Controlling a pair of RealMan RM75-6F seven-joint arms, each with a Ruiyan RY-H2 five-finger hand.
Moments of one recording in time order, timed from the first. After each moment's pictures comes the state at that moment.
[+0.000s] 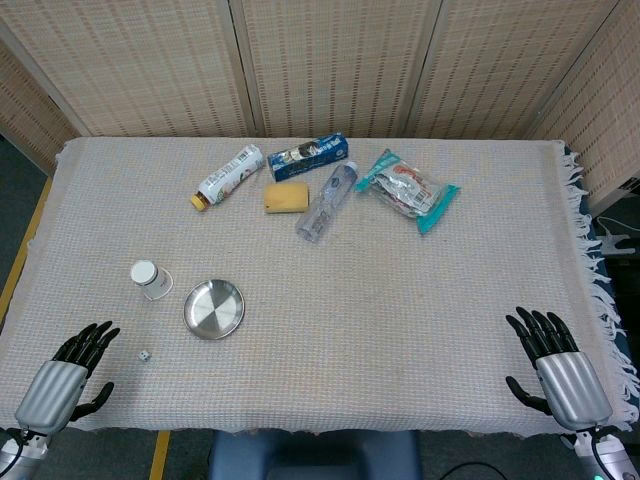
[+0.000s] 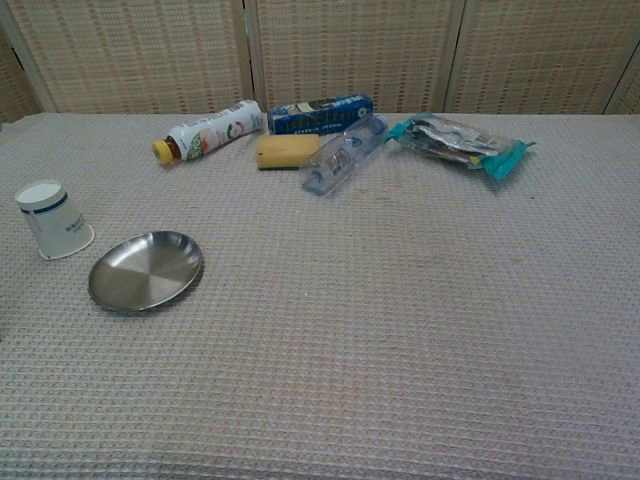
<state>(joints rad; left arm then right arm) -0.12 -1.16 0.11 -1.53 1.68 1.47 0.01 0.03 -1.06 -0.06 -1.76 -1.66 1.47 -0.17</state>
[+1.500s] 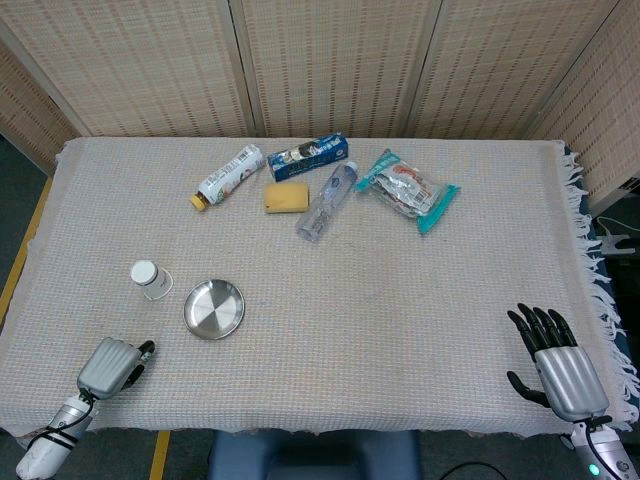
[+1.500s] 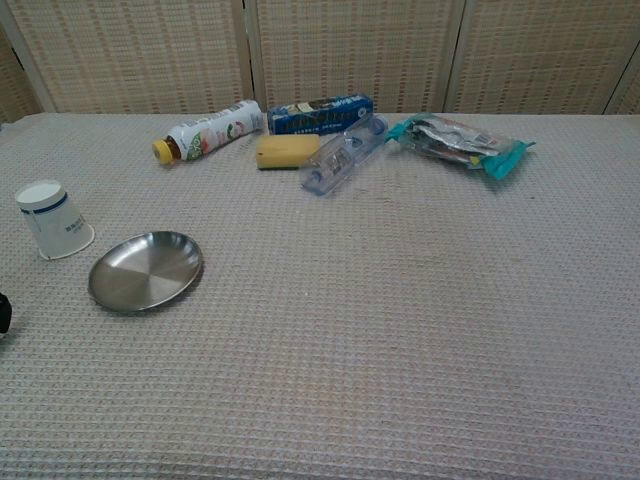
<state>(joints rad) -0.28 -1.48 0.09 -1.04 1.68 1.25 0.10 0.05 -1.07 -0.04 -1.76 -1.58 1.41 -0.20</state>
